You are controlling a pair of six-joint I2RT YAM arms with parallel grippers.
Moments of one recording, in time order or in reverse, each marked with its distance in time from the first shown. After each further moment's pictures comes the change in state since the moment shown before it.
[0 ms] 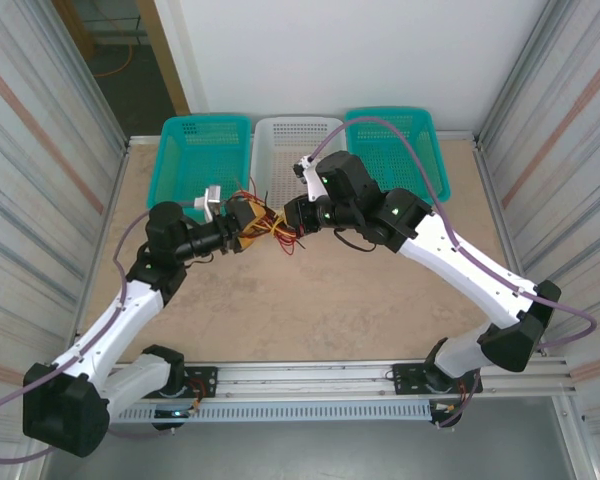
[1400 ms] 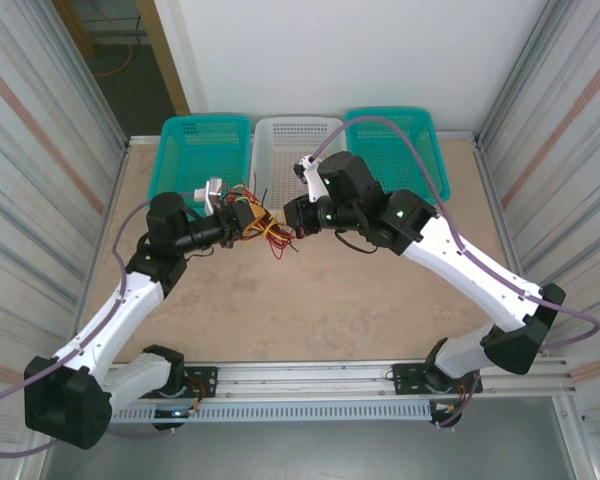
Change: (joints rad) left arm 0.007 0.044 0.080 -0.071 -0.008 0.092; right arm 0.017 -0.015 0.022 -0.018 0.016 0.003
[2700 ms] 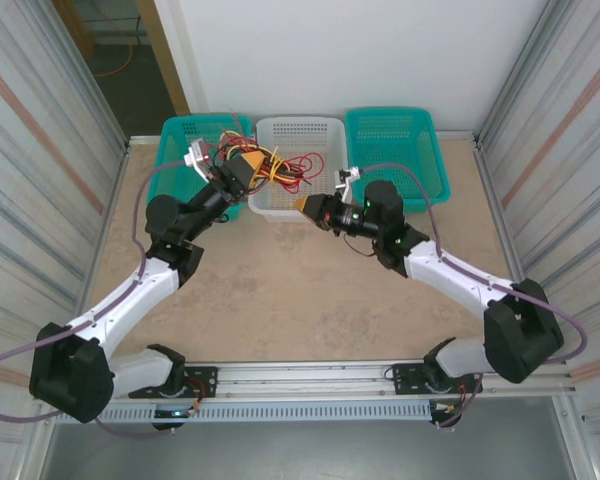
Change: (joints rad) left arm -0.115 0.127 0.053 0.725 -0.337 -0.130; right arm -0.250 -0.095 -0.768 1.147 -0.365 0.742
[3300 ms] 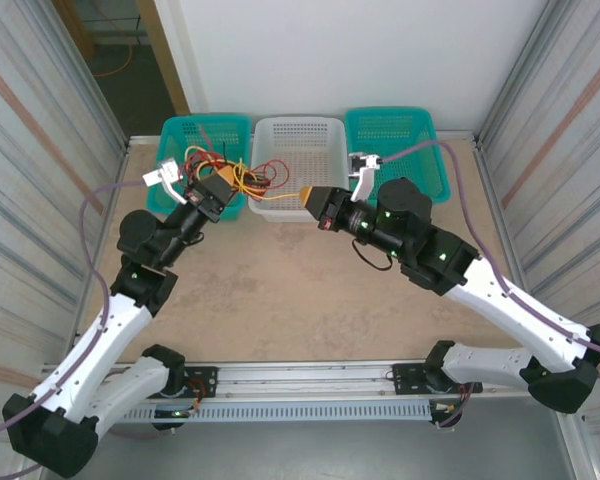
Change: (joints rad) left arm 0.023 -0.313 -0.049 -0.509 -0.208 0.475; right arm 0.269 -0.227 0.439 -0.664 0.492 -0.376
